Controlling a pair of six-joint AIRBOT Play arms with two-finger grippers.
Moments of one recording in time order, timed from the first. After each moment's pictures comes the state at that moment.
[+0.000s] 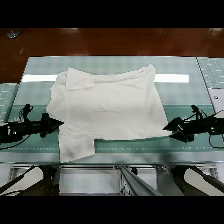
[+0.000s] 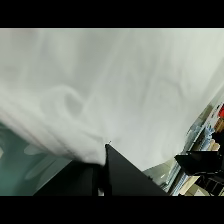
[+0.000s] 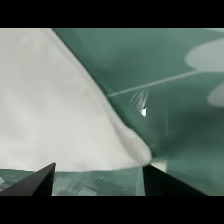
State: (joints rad) left arm 0.57 -1.16 0.39 0.57 -1.20 -1.03; right arm -0.43 -1.16 0.53 -0.98 1.25 1.41
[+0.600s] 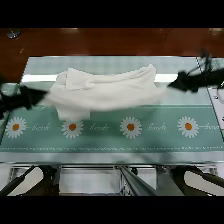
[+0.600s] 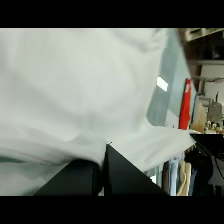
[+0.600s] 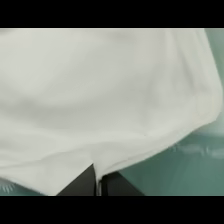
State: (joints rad) left arm 0.56 -1.07 0.72 0.30 -1.27 -0.98; right arm -0.23 -1.29 1.23 -0.85 1.27 1.38
